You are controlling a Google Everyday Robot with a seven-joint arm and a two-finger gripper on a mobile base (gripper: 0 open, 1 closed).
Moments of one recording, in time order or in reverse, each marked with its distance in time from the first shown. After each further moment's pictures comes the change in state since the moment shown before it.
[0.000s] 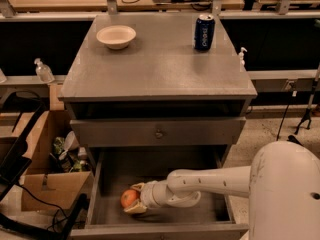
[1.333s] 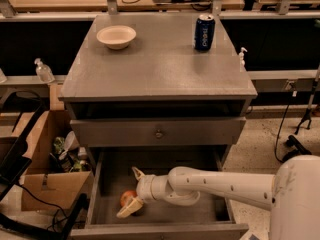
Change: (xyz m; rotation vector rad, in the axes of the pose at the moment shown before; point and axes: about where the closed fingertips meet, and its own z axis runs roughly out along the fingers) arm -0.054 -0.008 -0.018 0.047 -0.154 0.003
